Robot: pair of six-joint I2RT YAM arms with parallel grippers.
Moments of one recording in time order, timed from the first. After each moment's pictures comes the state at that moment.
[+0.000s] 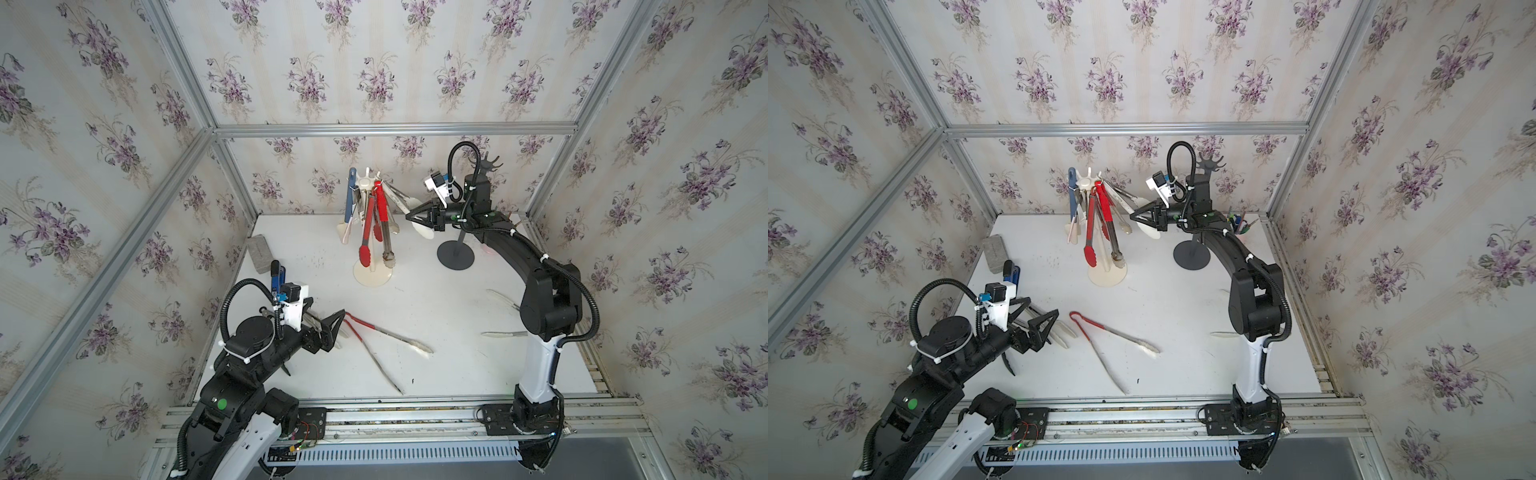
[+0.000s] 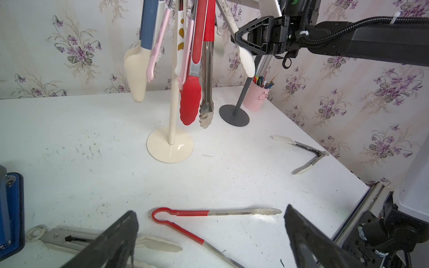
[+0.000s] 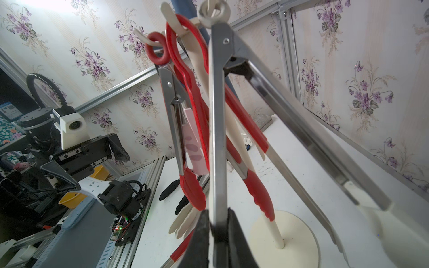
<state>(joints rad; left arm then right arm) -0.40 0.38 0.70 -0.60 0.16 -0.21 0.29 2.00 1.76 -0.06 -1.26 0.07</state>
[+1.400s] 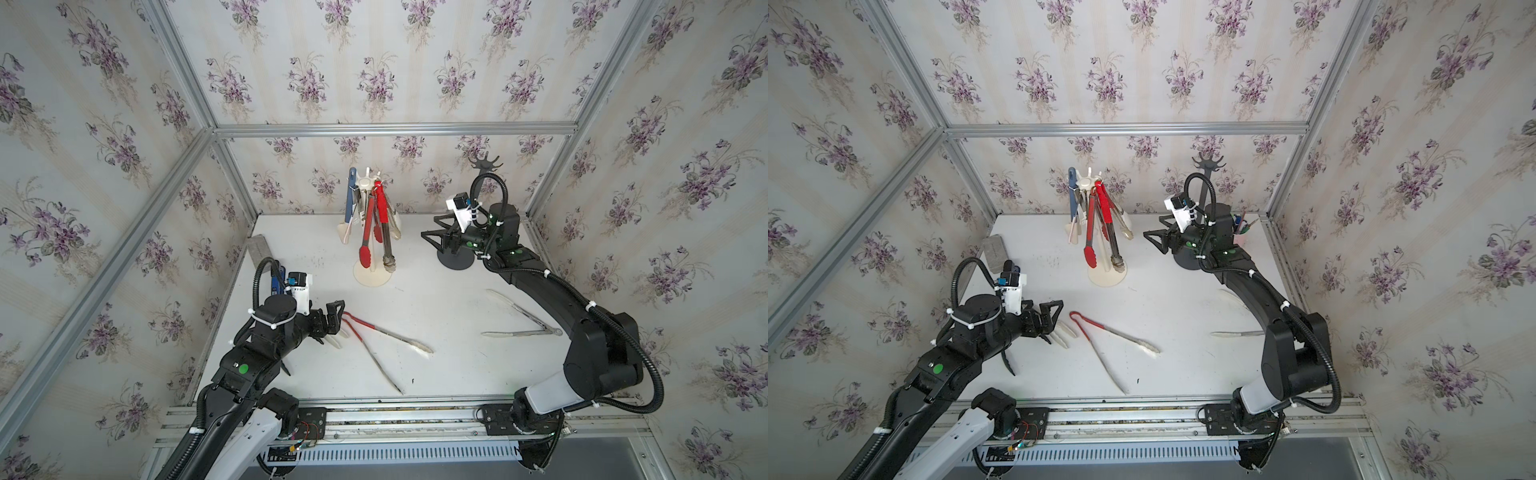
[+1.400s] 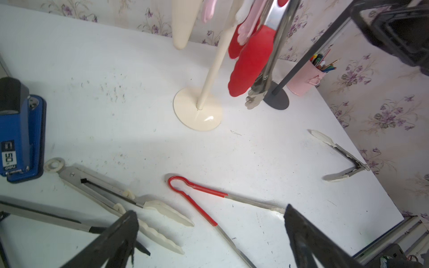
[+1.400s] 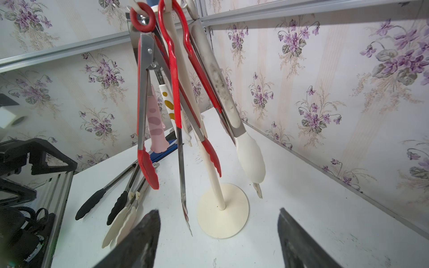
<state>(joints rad) -0.40 0.63 0.73 -0.67 0.00 -0.40 0.28 1.51 1.16 0.11 -0.76 -0.02</state>
